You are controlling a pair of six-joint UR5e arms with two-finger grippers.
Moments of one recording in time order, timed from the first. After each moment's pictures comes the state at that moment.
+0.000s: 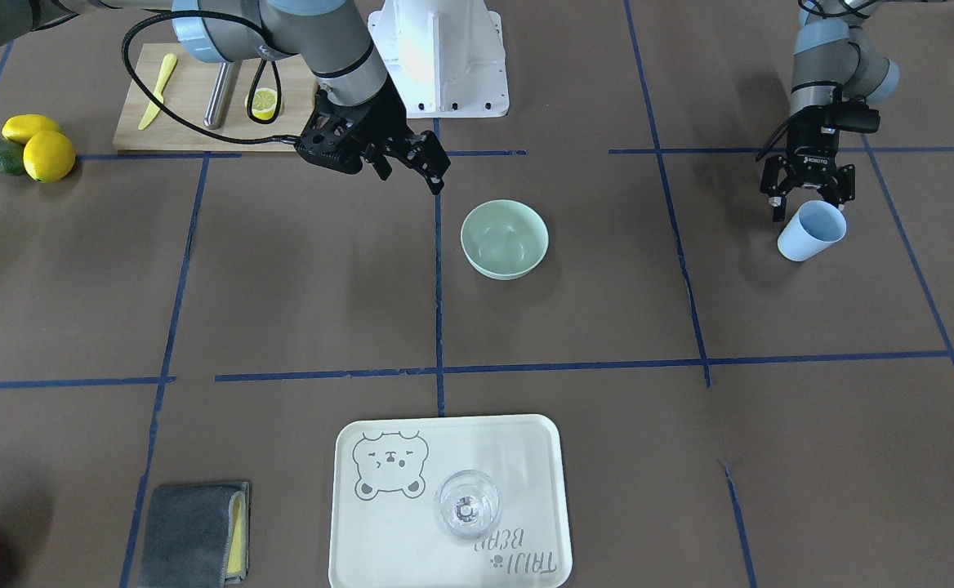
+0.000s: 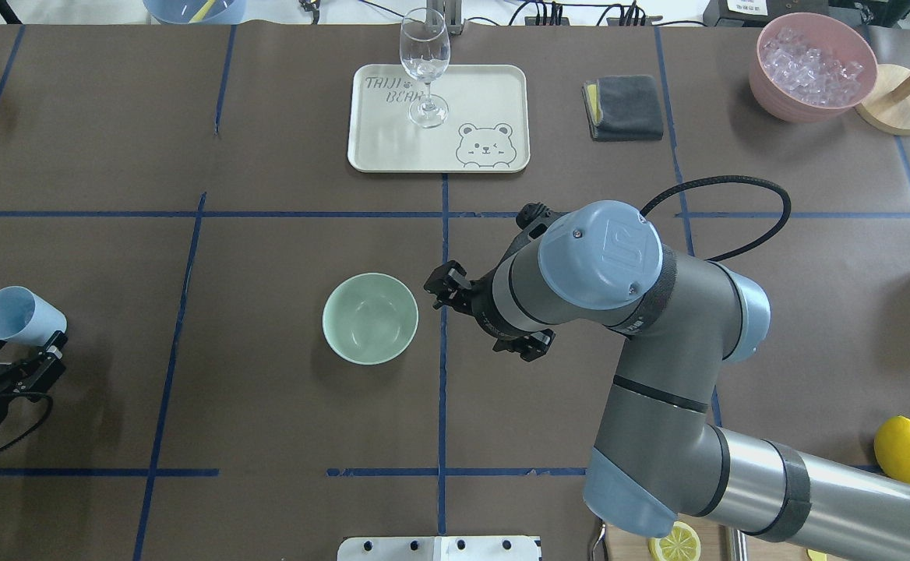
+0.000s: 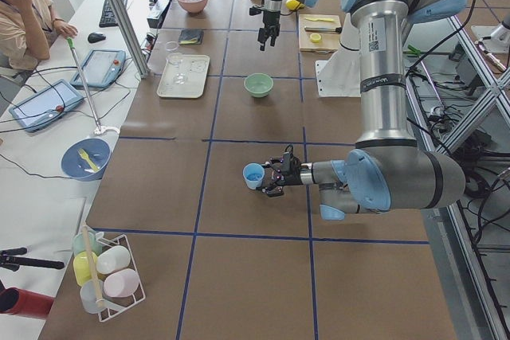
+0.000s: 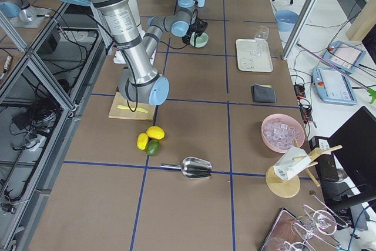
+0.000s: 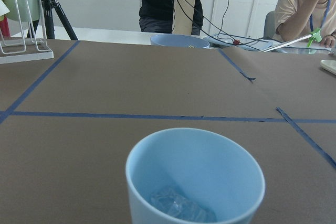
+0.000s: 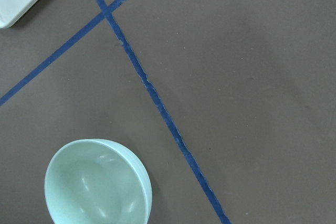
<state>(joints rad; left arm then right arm) -0.10 -1.31 -1.37 -3.18 -0.49 -1.26 0.45 -0.99 1.88 -1.40 1.85 1.89</state>
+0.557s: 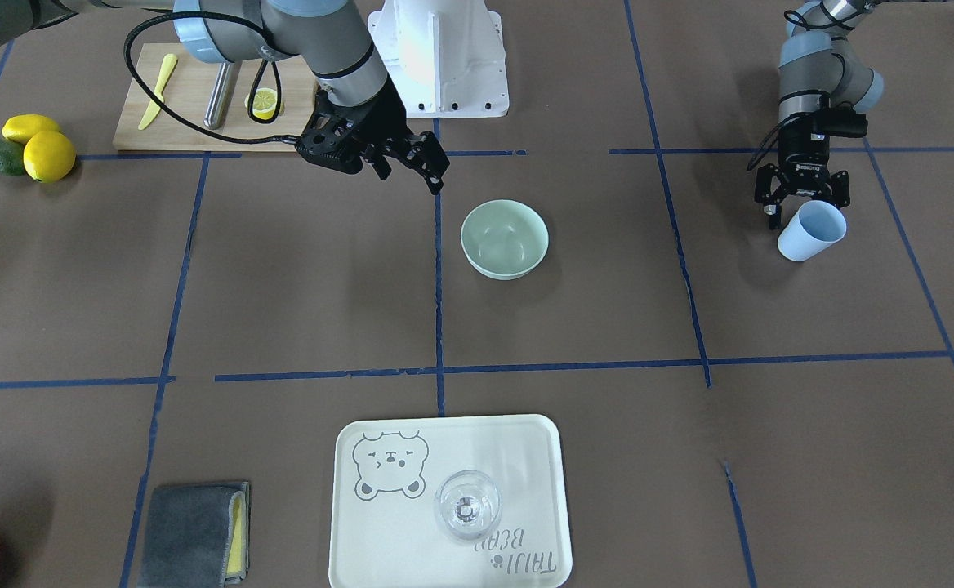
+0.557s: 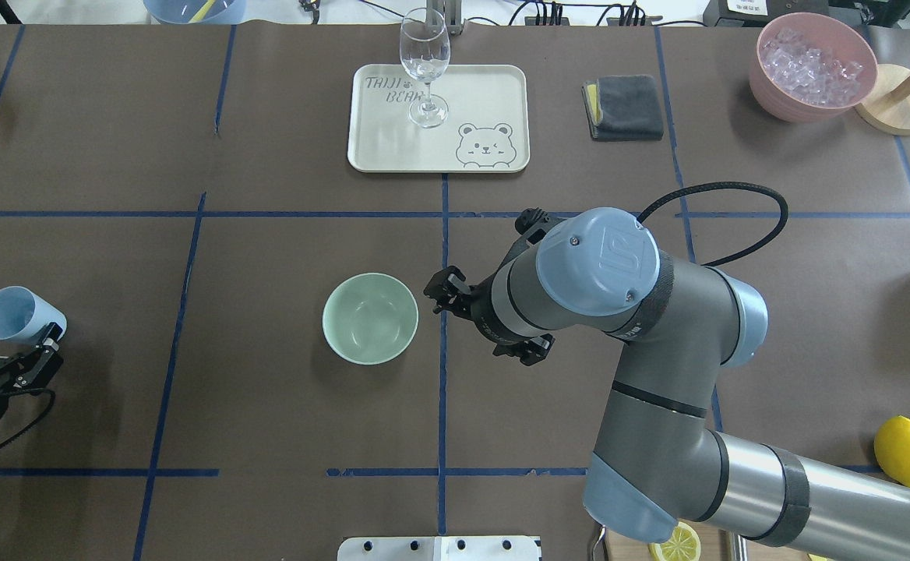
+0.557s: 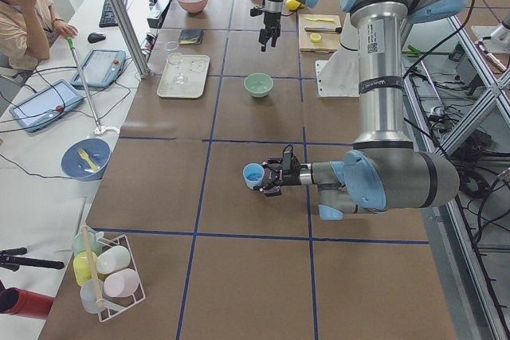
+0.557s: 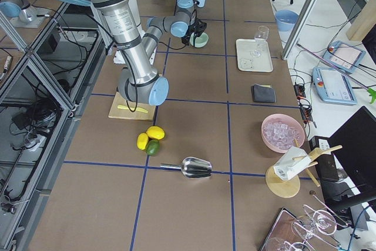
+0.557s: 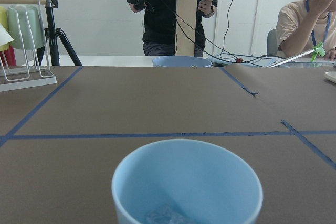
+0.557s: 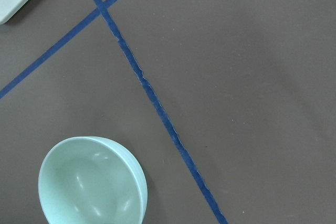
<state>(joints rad) -0.10 -1.34 -1.35 -3.18 -0.40 -1.21 0.44 -0.99 1.88 -1.40 1.85 1.89</state>
